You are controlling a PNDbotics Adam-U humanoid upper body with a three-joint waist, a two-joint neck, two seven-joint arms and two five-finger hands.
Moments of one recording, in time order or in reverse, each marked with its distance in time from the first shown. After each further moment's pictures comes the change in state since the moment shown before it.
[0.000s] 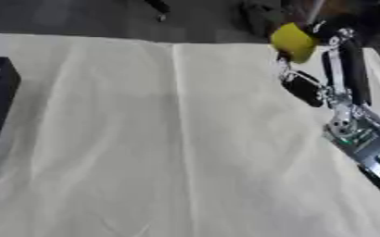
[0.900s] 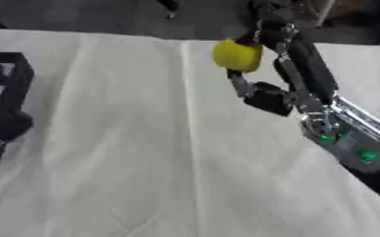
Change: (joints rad) left arm -0.126 0.091 -0.169 0.000 -0.111 0.100 -0.471; right arm -0.196 -0.003 0.169 0.000 0.120 -0.186 0.138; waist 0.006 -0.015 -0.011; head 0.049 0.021
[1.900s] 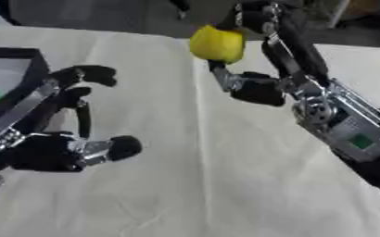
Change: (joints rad) left arm -0.176 -0.159 -0.124 0.000 -0.138 0.140 -0.076; right arm -0.124 0.101 0.062 0.000 -0.123 -0.034 0.141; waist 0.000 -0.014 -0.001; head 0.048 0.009
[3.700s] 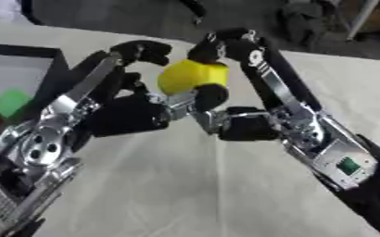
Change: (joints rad) left arm -0.135 -0.204 -0.021 0.000 0.155 0.284 0.192; right arm -0.066 0.146 0.051 0.000 -0.179 -0.253 0.113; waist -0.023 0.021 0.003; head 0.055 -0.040
